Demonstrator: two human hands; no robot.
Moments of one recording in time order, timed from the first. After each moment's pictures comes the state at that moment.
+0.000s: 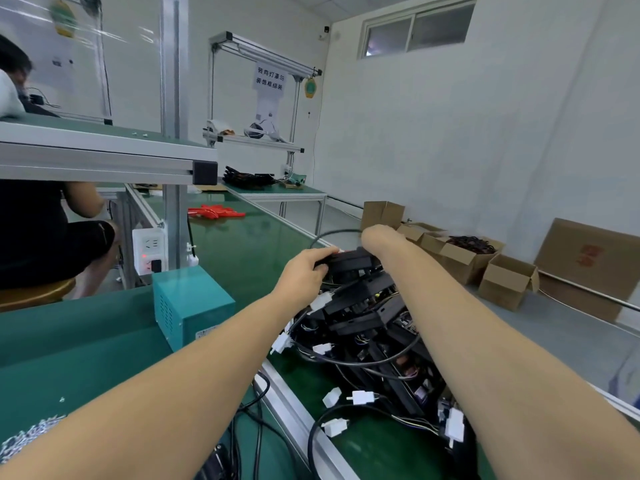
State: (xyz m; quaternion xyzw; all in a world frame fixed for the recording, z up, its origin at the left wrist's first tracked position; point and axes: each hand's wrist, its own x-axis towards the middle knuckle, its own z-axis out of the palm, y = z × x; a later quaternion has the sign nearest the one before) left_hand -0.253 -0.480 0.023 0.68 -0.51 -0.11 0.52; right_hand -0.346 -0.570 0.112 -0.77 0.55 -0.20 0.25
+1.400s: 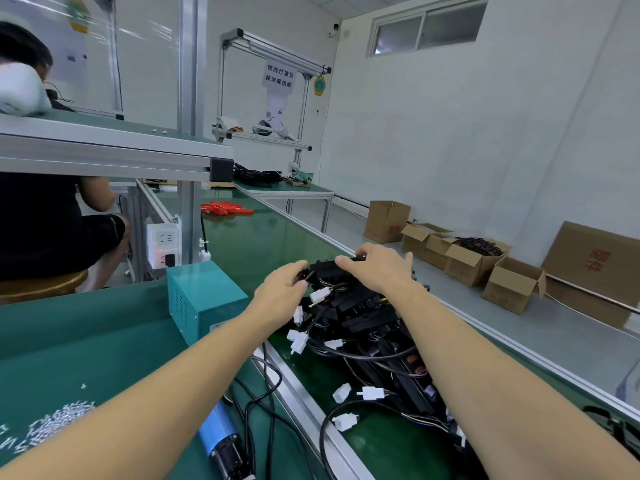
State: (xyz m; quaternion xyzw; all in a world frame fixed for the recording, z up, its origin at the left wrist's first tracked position) left_hand -0.238 -0.425 0.006 0.75 -0.47 -0.11 0.45; right_hand -0.351 -0.572 0.054 -0.88 0.44 -0.18 0.08
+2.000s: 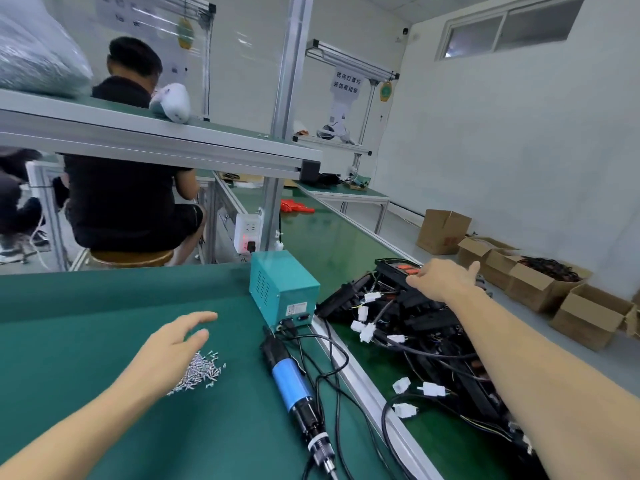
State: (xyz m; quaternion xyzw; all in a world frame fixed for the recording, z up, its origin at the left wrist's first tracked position) left_hand -0.185 -0.189 -0.064 0.83 -0.26 -0.09 0.48; right_hand -0.341 -0.560 0.048 -0.88 0.47 -0.03 -0.06
